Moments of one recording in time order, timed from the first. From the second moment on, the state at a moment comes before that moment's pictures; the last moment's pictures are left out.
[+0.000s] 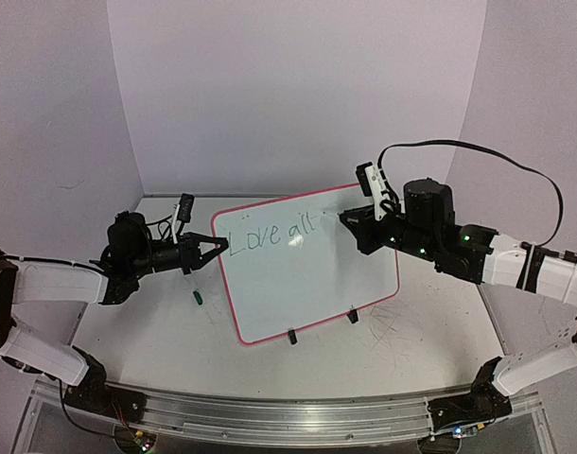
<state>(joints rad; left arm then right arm) -0.50 1.31 0.53 0.68 0.67 -0.44 0.81 1.28 0.99 -0.01 0.11 0.11</state>
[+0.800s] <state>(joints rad) -0.50 1.30 0.53 0.67 0.67 -0.44 0.80 1.28 0.99 -0.01 0.08 0.02</state>
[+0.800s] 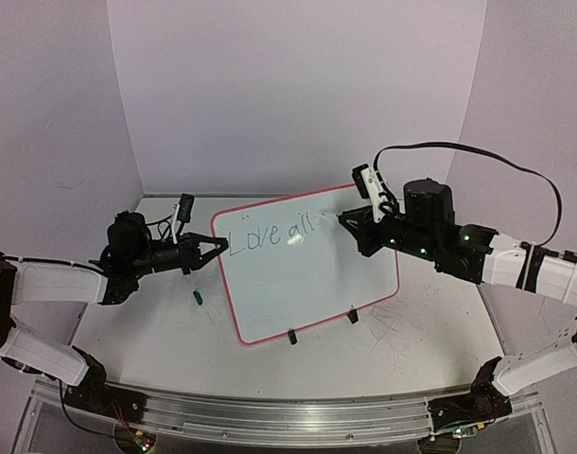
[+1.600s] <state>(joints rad) -0.50 1.29 0.53 0.65 0.67 -0.43 0.80 1.29 0.97 -0.01 0.10 0.01</state>
